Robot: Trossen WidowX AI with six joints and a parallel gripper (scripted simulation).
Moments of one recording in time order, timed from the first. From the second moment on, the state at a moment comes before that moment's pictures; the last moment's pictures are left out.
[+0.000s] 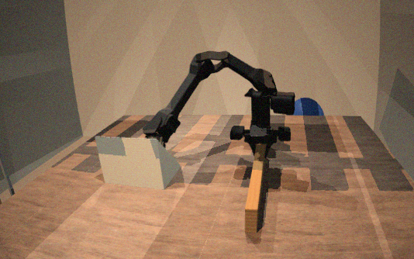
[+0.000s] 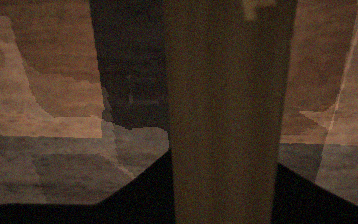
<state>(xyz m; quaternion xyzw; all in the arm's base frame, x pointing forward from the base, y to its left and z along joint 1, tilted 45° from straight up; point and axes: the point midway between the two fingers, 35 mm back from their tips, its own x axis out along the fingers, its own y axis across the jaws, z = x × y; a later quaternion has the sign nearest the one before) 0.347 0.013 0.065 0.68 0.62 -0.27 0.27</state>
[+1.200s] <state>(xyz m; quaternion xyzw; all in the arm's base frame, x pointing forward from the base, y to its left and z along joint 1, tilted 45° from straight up) 0.346 0.014 0.066 0.68 0.62 -0.27 0.28</state>
